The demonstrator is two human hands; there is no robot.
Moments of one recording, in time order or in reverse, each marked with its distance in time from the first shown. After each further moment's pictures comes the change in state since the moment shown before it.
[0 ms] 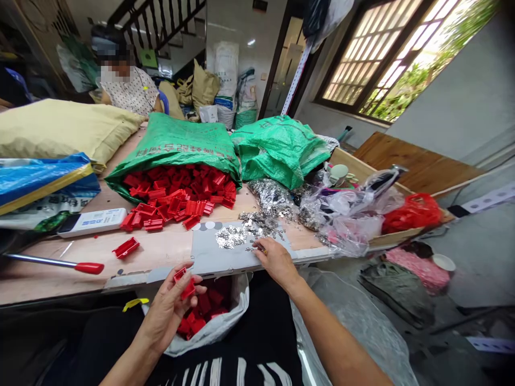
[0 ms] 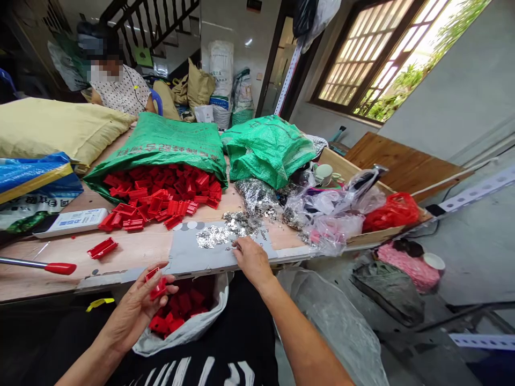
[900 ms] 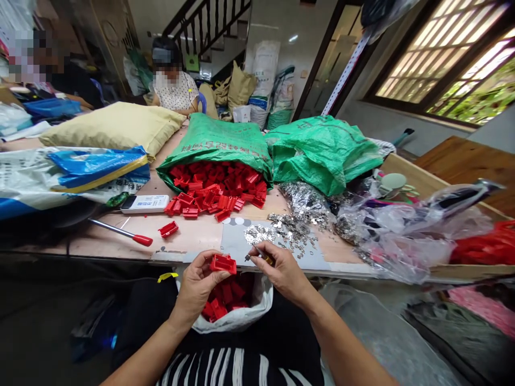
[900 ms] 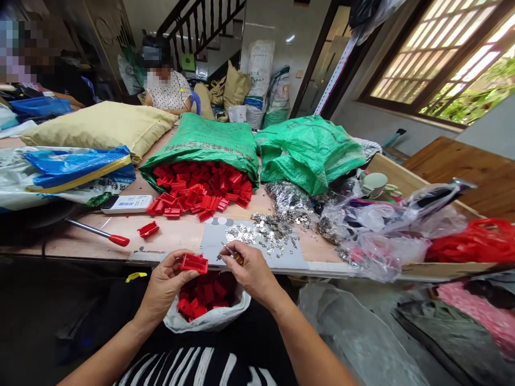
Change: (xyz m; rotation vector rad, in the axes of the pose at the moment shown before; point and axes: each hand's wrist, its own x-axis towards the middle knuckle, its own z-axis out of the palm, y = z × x) left_hand -0.003 0.006 0.005 0.258 0.019 0.384; right_hand -0.006 -0.084 -0.010 0.534 -0.178 -0.260
